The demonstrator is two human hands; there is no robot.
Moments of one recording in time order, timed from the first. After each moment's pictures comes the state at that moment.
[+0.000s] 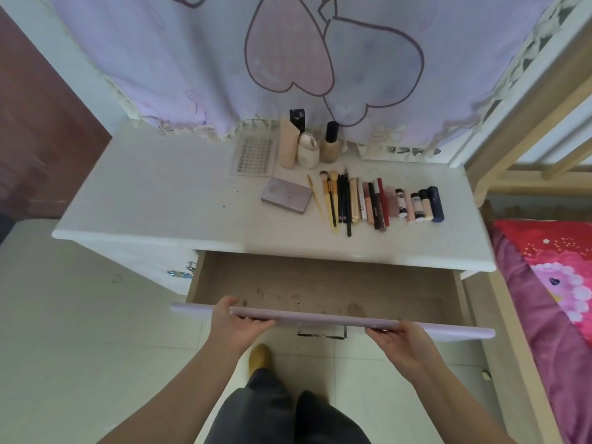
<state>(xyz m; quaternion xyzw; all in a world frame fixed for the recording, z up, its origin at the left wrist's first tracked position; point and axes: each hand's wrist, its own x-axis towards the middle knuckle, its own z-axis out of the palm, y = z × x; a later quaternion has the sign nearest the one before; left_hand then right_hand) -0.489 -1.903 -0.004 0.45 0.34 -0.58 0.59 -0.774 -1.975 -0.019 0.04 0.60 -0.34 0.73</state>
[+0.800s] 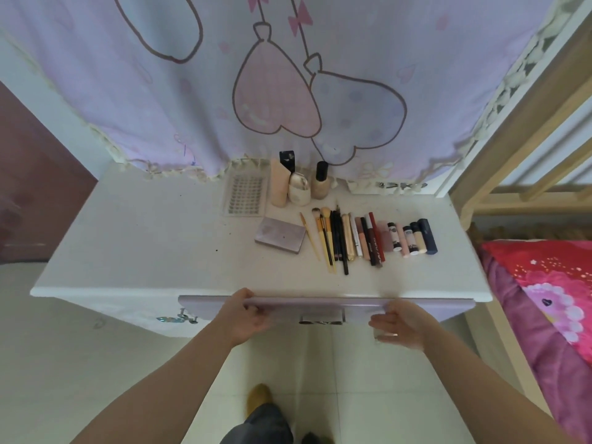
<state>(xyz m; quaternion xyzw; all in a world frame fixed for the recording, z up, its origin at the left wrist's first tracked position) -0.445 -1.999 0.001 0.58 0.11 -0.67 0.44 -0.753 -2.074 0.010 -0.22 0.66 -0.13 0.71</state>
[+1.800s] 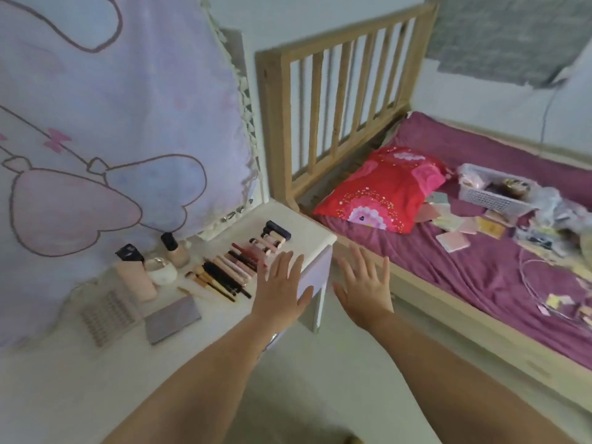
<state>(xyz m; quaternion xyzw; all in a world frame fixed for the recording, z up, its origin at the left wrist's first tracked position) -0.607 -2.052 0.071 0.34 -0.94 -0.01 0.09 -0.759 -1.943 0.076 -0.51 0.86 0.00 -0.03</state>
